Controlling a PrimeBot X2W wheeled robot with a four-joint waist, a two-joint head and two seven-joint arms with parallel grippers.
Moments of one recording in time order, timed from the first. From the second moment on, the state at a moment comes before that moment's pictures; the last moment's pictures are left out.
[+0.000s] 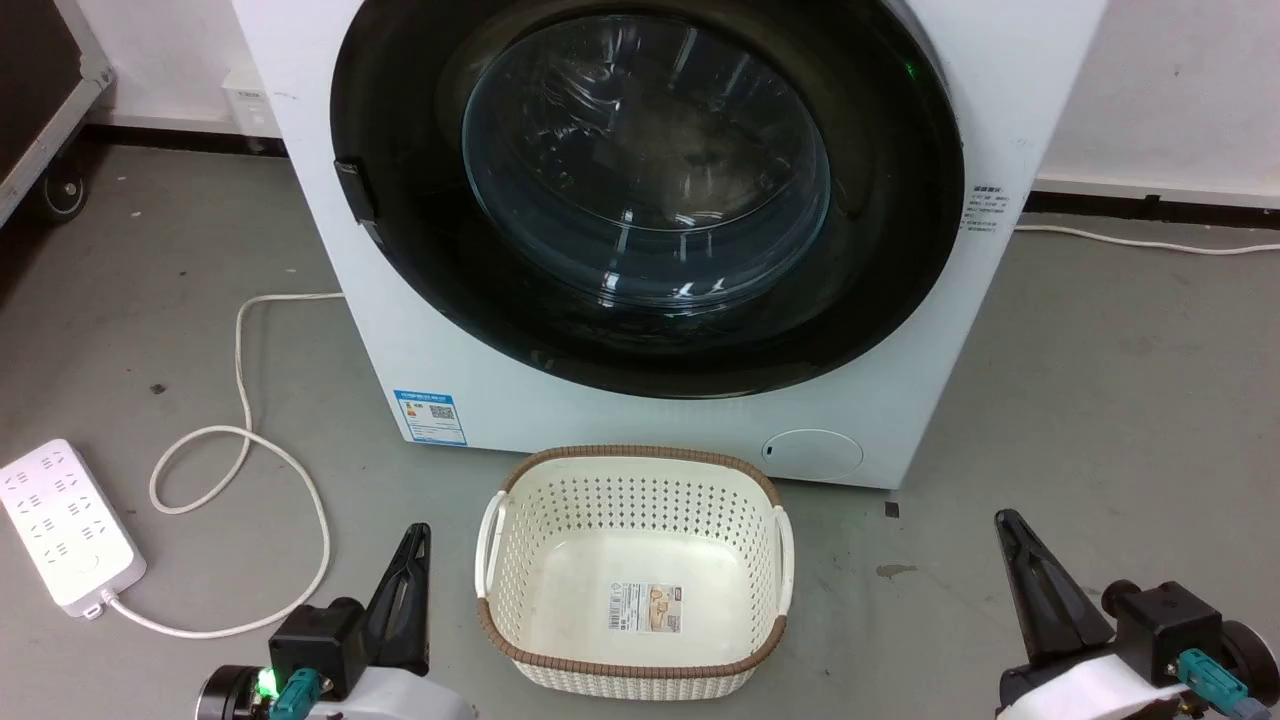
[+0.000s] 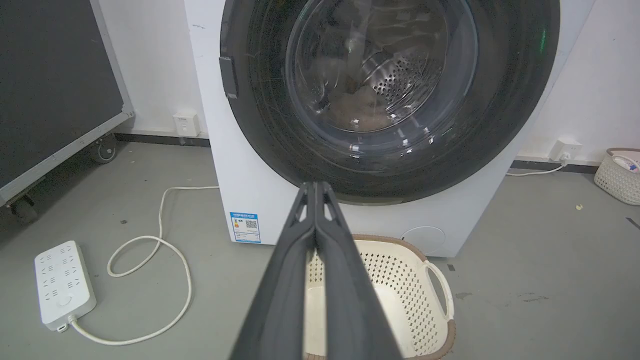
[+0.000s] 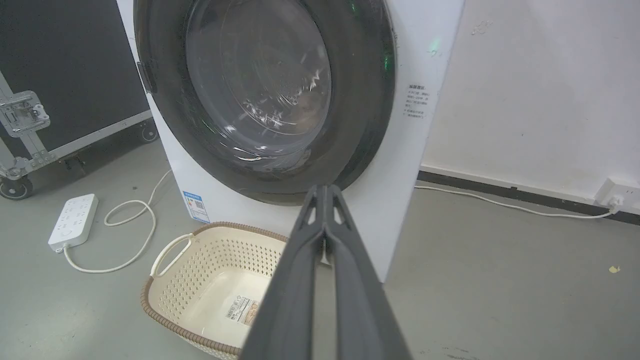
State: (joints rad) left arm 0.02 0.05 -0.05 0.11 -0.11 -0.05 -0.17; right arm 0.02 -0.07 -0.02 0.09 0.04 0.13 -0.17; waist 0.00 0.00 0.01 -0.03
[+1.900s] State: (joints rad) left arm 0.02 0.05 -0.02 0.04 -0.04 -0.02 -0.05; right arm 0.02 -0.06 -0.01 0.03 0.02 0.13 -0.05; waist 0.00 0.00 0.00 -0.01
